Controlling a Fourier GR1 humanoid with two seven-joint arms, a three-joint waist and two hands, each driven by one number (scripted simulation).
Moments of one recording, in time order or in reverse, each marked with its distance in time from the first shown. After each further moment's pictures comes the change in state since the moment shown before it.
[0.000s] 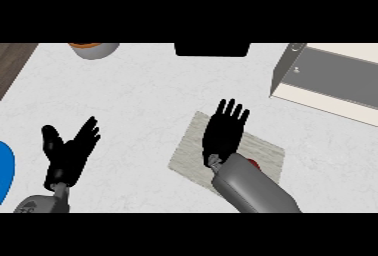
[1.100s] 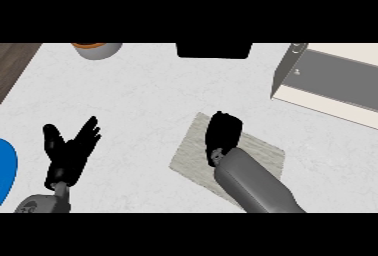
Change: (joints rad) left arm -0.003 -0.020 0.023 -0.002 -0.029 -0.020 0.019; right arm -0.036 0.010 -0.021 0.168 -0.083 -0.043 -0.121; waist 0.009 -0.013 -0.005
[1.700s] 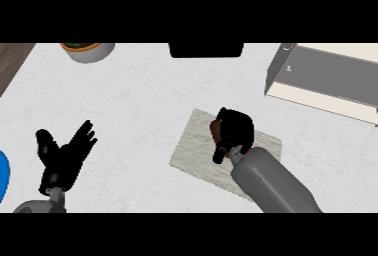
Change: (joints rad) left arm 0.036 -0.003 0.033 -0.006 -0.005 -0.011 -0.014; right arm 0.069 -0.099 -0.063 -0.130 -0.211 -0.110 -0.235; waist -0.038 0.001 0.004
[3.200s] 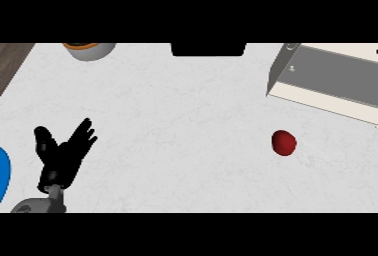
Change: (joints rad) left arm -0.012 -0.016 0.033 -0.007 -0.023 -0.026 0.024; right arm -0.172 -0.536 -0.705 -0.824 -0.340 0.278 0.129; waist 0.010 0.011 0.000
